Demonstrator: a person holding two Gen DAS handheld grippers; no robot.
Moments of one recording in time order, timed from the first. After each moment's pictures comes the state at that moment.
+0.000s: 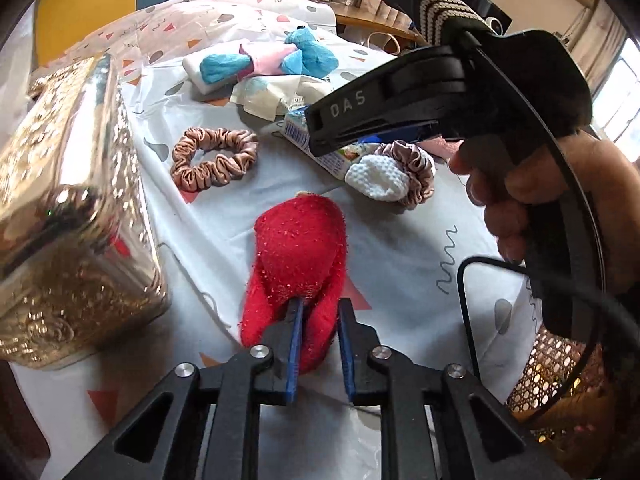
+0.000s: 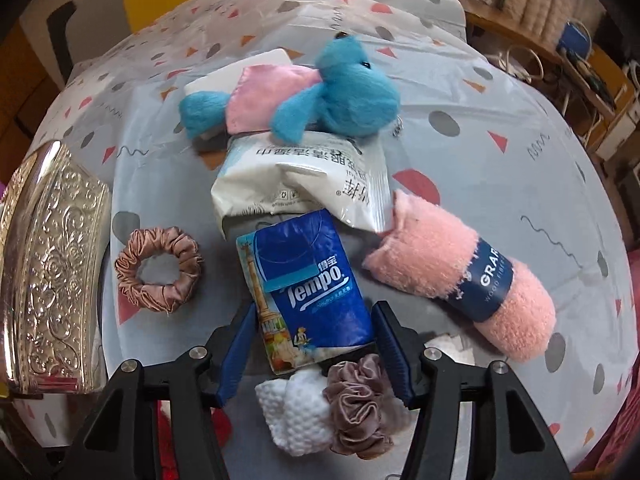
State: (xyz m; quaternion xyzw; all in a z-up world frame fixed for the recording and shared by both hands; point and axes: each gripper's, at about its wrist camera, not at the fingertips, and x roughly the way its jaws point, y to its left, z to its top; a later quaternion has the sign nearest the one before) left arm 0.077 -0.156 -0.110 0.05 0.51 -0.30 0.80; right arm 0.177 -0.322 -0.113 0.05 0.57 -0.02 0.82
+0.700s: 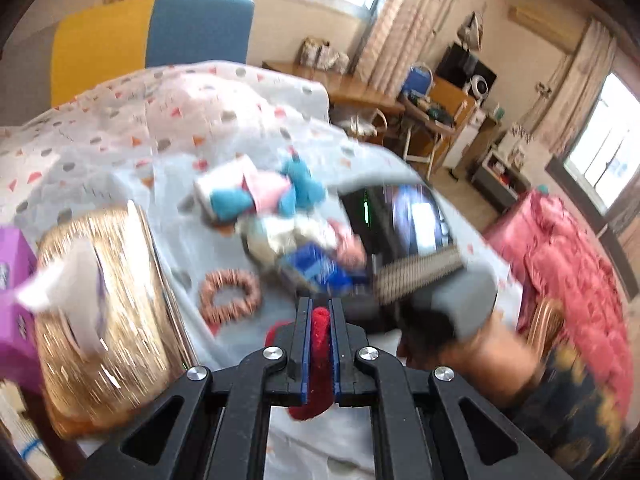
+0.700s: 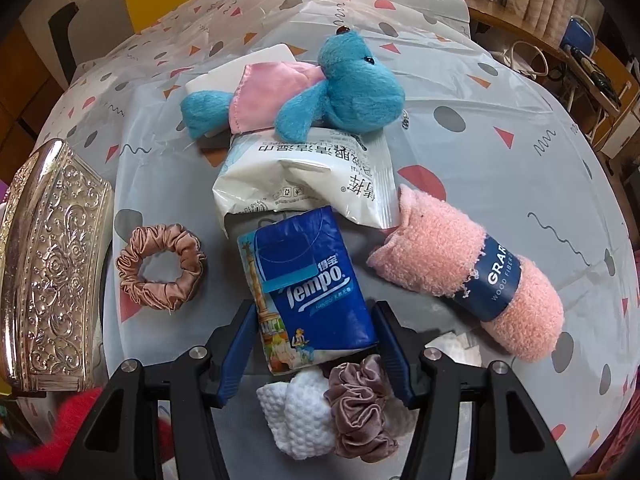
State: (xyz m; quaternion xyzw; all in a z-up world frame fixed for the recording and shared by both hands) left arm 0.116 -0.141 0.004 -0.02 0.43 -0.32 0.85; right arm 0.179 -0.320 -0.117 0.05 0.57 -0.01 0.82
